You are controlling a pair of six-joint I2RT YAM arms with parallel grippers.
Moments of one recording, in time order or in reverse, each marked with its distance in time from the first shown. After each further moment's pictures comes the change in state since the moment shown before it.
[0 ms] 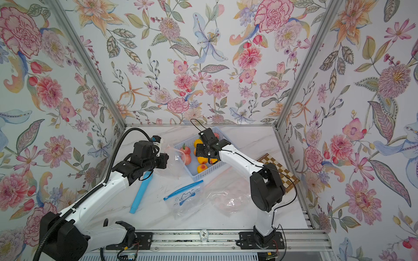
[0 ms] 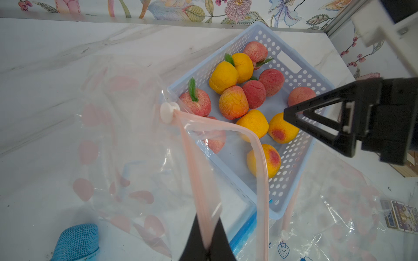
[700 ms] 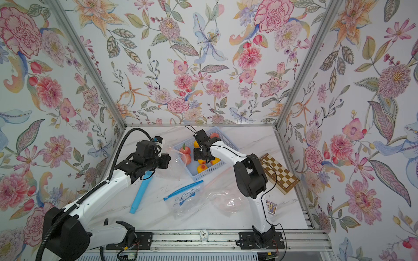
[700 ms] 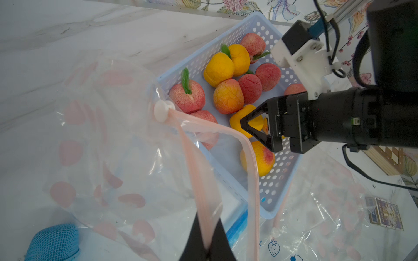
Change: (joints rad) left arm 0.000 0.035 0.001 0.014 0.039 -0.044; right arm -0.005 0.255 0.200 -0.129 0.002 -0.097
